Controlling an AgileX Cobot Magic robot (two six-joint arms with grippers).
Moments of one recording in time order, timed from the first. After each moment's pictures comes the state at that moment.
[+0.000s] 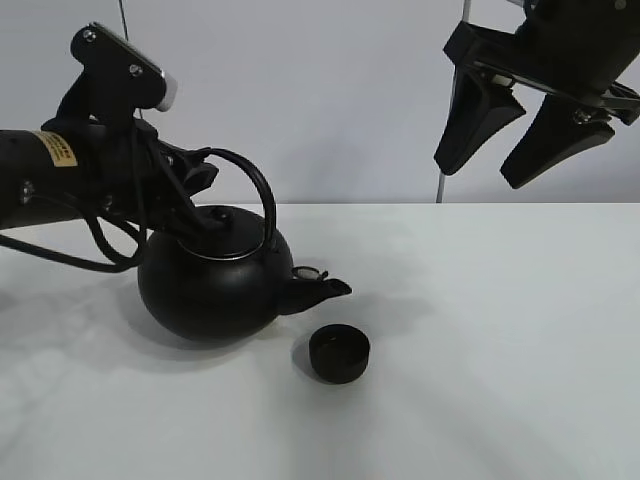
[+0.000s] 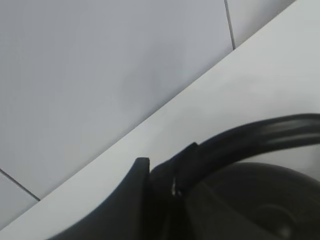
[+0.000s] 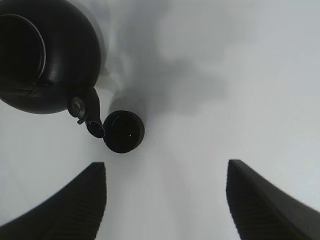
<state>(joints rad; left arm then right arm) -0.49 1.82 -0.69 0.03 -0.76 0.42 0.21 1.62 -1.24 0.38 0.92 -0.30</state>
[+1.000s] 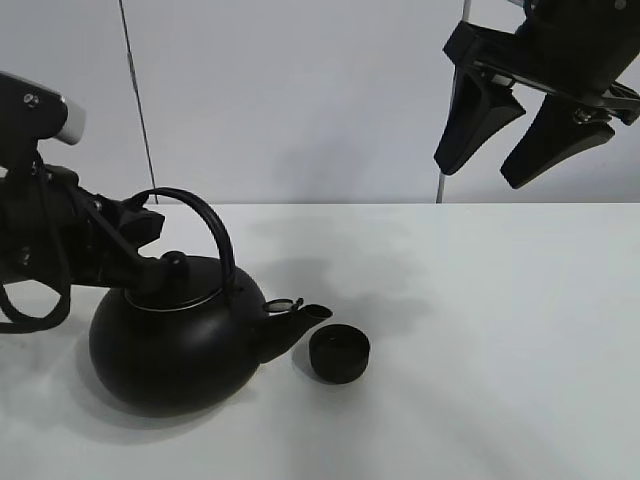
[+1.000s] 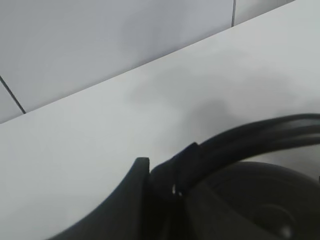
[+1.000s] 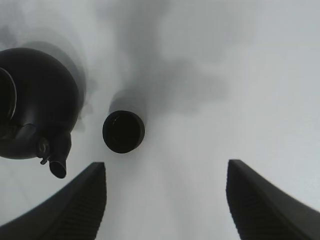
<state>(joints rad) -0.49 1.71 -0.44 -0.01 -0.84 0.18 0.21 1.62 -1.24 0.38 0.92 -0.29</state>
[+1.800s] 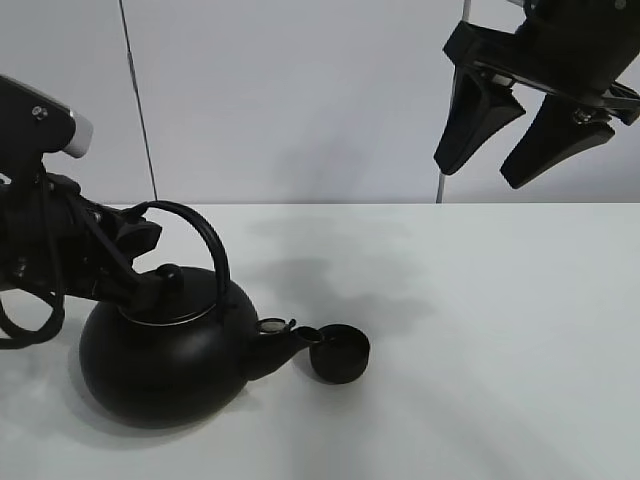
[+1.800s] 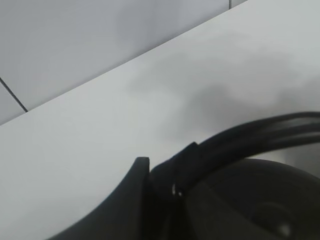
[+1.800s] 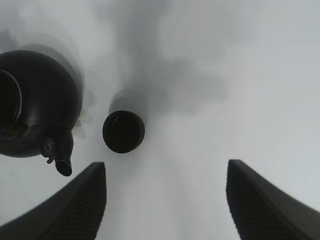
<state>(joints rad) -0.49 1.71 -0.44 -0.01 -0.81 0.25 0.21 1.62 -1.24 0.38 0.92 -0.29</state>
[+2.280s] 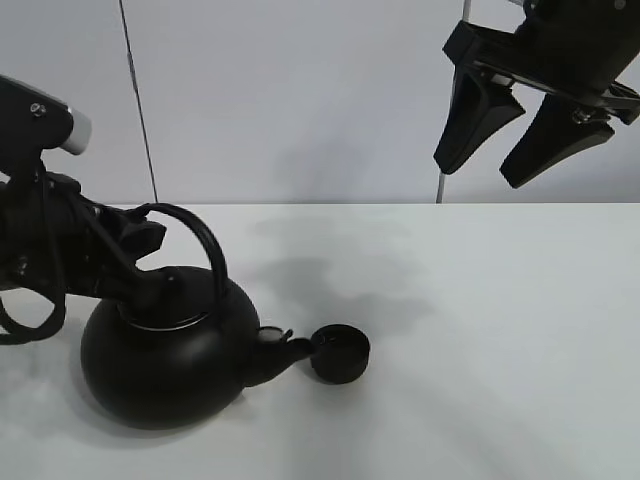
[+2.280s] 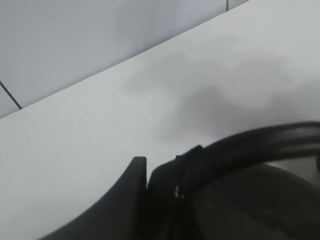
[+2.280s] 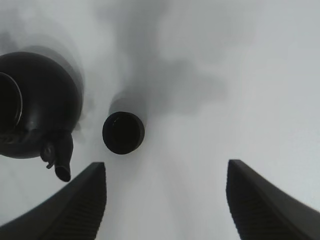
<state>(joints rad) -0.49 1.71 -0.44 0.00 -0.80 0.22 0.21 1.62 -1.24 0.38 0.91 -0.29</state>
